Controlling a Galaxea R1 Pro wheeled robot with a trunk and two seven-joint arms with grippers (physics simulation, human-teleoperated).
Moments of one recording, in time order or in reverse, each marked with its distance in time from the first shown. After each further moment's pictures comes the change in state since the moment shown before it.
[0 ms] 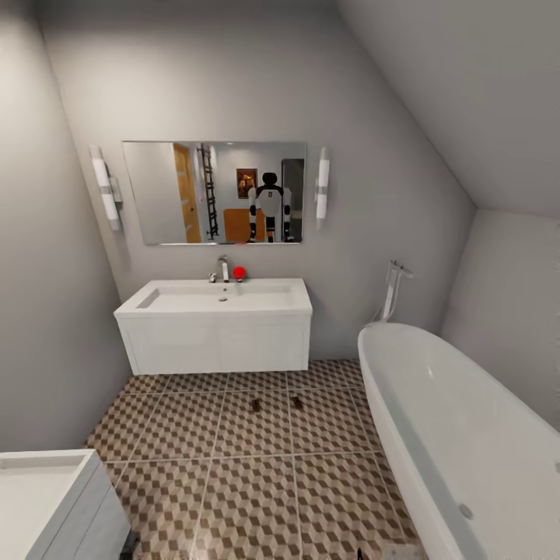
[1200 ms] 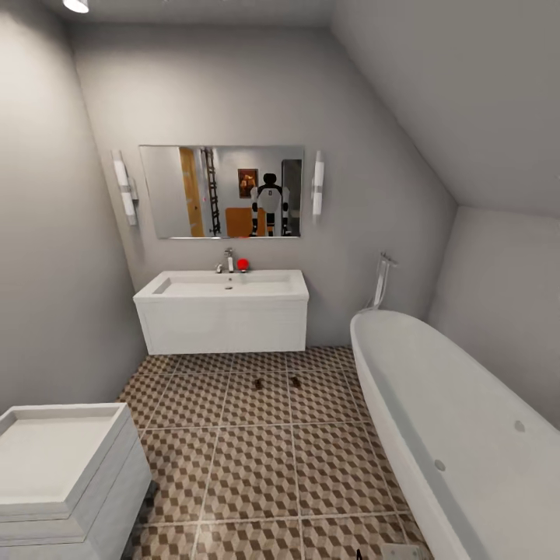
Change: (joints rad) left arm 0.000 -0.001 0.000 0.000 0.000 0.000 0.000; right arm 0.000 0.003 0.002 0.000 0.001 0.000 0.000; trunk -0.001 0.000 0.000
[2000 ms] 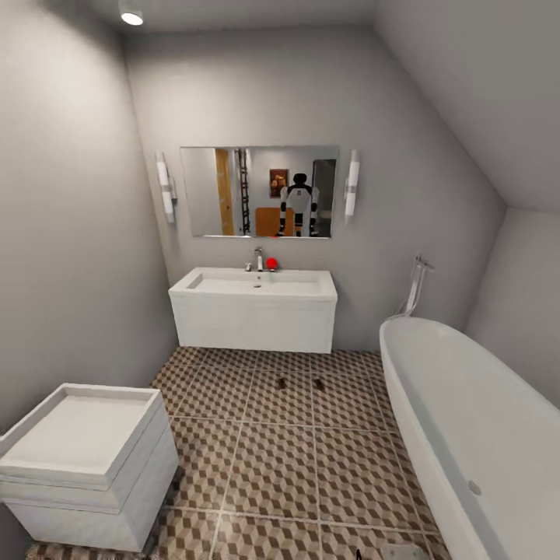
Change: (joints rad) left arm 0.000 0.000 0.000 0.000 0.000 0.001 0.001; right arm 0.000 0.001 0.000 0.002 0.000 0.000 0.000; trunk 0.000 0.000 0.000
